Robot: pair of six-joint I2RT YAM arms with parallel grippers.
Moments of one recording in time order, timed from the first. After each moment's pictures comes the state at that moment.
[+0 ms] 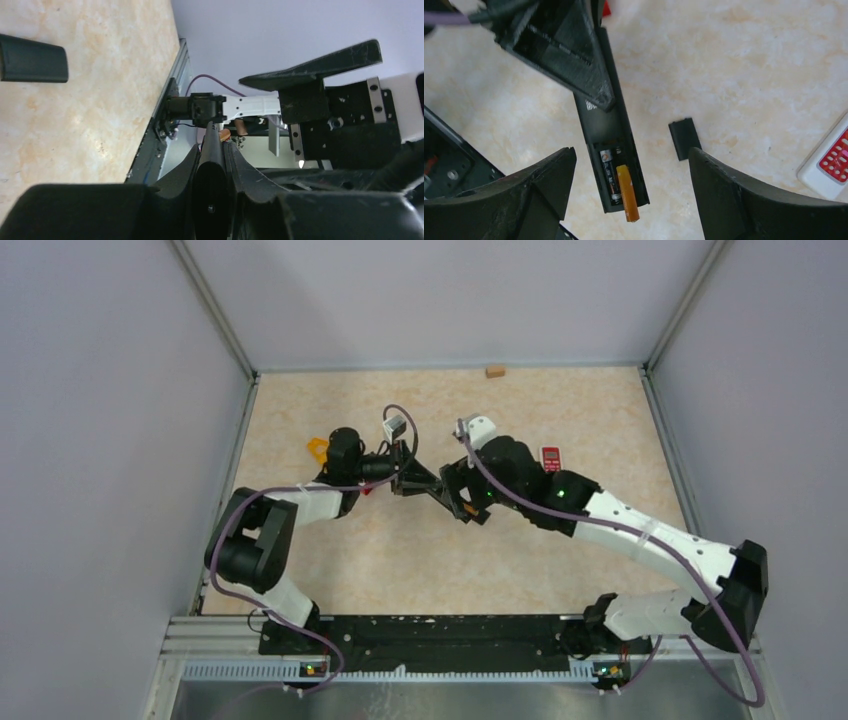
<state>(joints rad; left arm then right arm) -0.35 1.62 0.73 0.72 1.15 -1.29 0.96 1.27 1.15 -0.53 0.19 0.21</state>
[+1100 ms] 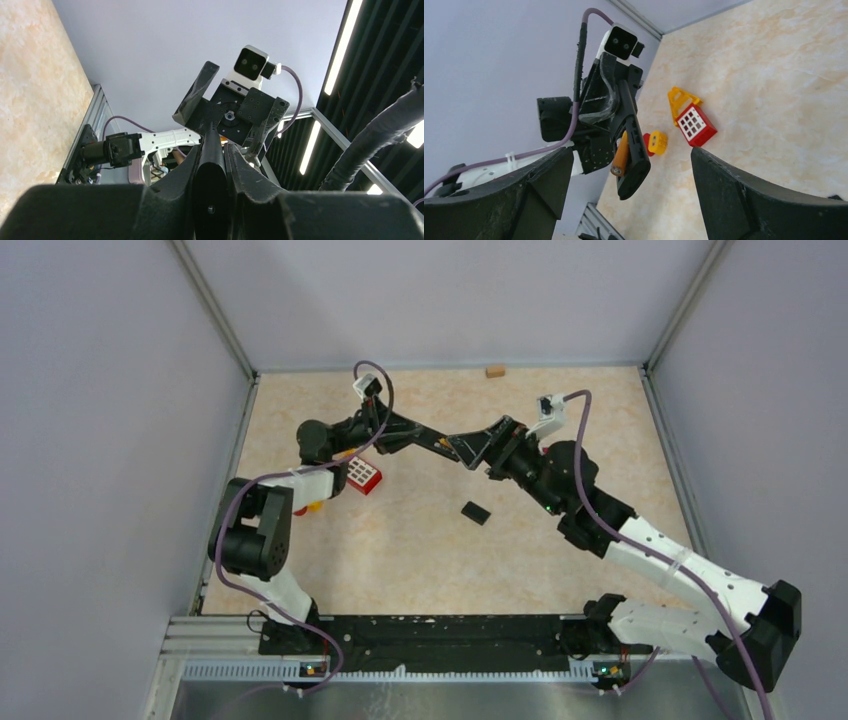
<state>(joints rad) -0.24 1.70 0.86 1.41 1.10 -2.07 0.82 1.02 0.90 0.09 0.19 0.84</state>
